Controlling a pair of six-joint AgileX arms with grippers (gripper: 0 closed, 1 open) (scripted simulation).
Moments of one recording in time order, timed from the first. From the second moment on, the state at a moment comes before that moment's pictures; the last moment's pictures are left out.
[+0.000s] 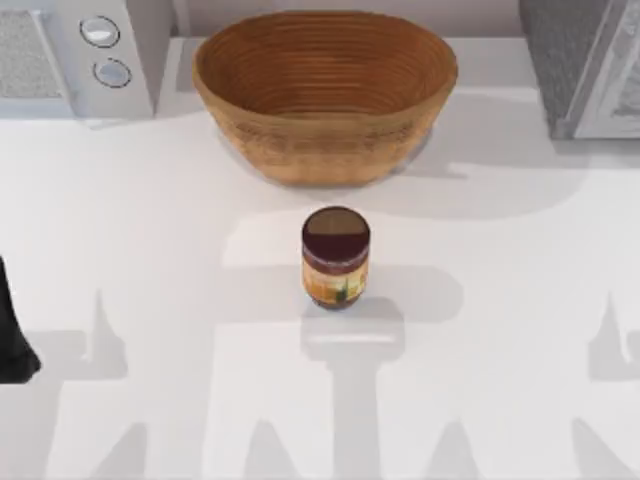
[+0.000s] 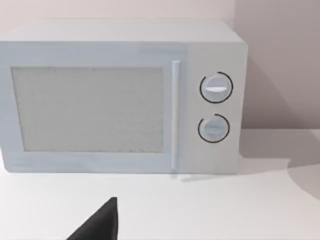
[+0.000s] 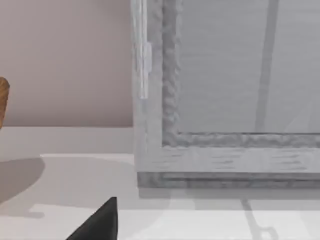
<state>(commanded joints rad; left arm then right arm) 0.00 0.00 0.00 0.00 0.00 0.00 0.00 0.00 0.00 0.00 0.00 0.00</state>
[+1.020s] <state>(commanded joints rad) 0.00 0.00 0.00 0.00 0.00 0.00 0.16 0.97 0.38 0.28 -0.56 -0.14</state>
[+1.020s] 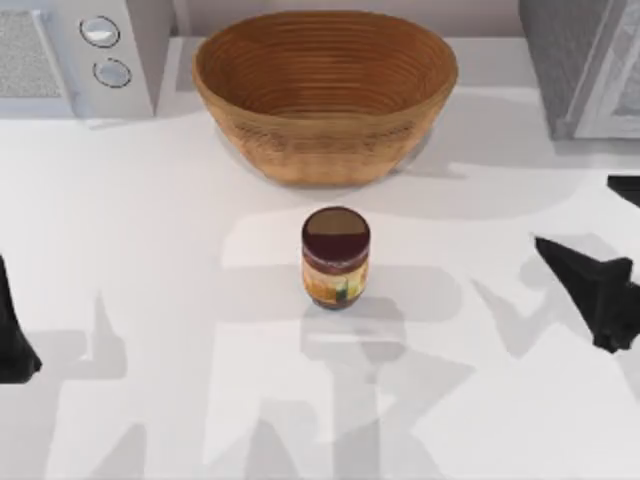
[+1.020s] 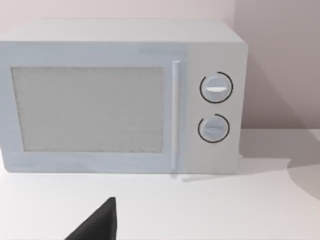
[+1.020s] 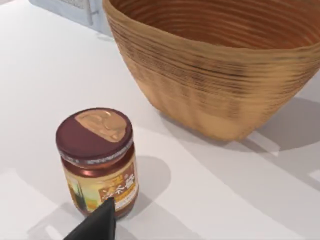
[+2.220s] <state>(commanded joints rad) 0.00 0.00 0.00 0.00 0.00 0.00 0.29 2.27 1.00 0.72 -1.19 -0.52</state>
